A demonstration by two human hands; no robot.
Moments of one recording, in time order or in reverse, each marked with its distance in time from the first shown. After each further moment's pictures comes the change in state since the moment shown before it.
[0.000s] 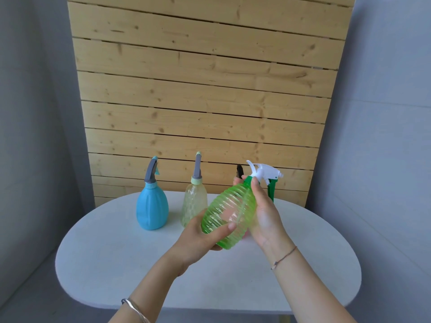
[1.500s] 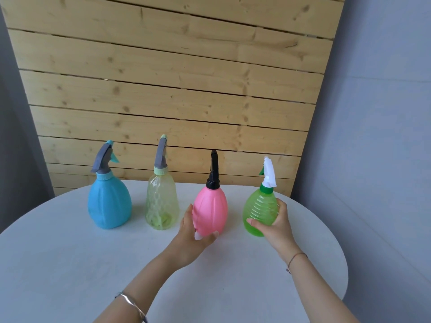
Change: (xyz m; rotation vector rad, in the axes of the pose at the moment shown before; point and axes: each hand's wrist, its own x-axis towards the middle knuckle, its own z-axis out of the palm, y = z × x) left_hand 0.085 -0.095 0.031 0.379 0.018 -0.178; right_hand 0.046 0.024 -0.198 -0.919 0.398 -0.107
